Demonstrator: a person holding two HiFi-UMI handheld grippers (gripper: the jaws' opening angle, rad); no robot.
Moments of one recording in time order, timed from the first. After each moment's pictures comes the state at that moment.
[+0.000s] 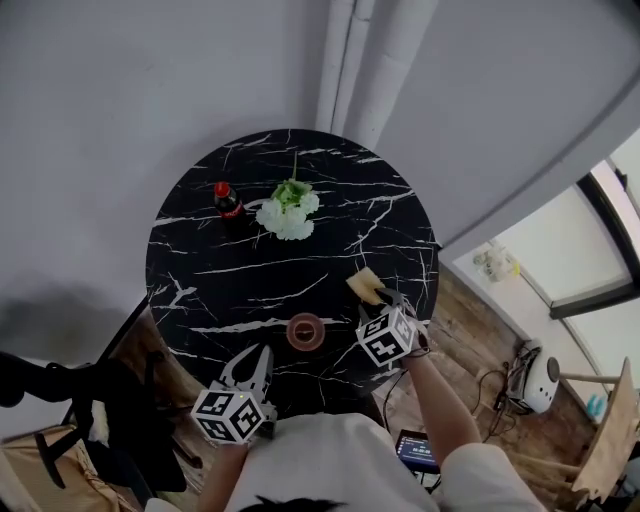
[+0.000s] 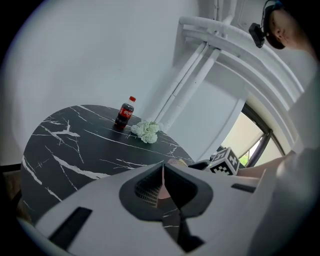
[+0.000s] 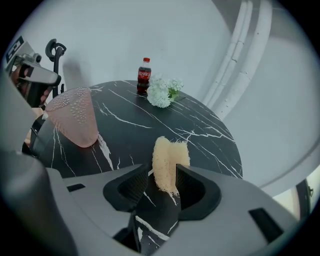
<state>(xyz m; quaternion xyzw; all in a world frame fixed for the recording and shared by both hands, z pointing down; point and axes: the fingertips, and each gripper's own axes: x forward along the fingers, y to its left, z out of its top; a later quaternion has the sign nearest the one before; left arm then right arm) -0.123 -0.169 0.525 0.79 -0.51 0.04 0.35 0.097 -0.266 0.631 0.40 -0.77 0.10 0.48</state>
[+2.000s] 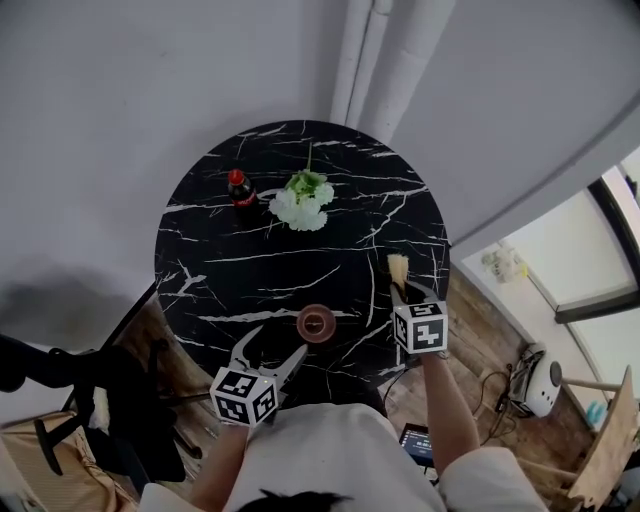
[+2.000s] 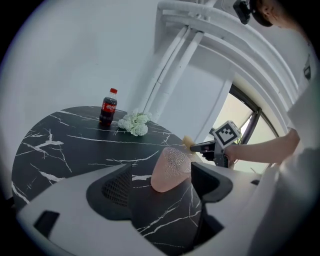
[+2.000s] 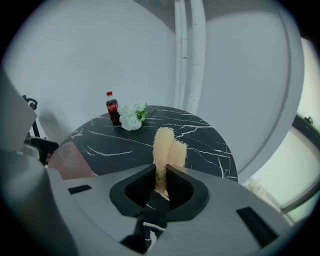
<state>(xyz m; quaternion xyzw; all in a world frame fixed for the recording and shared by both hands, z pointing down) -0.100 -0.172 0.546 0.83 -0.45 0.13 0.31 0.128 -0.282 0.585 0.52 -0.76 0.23 0.31</state>
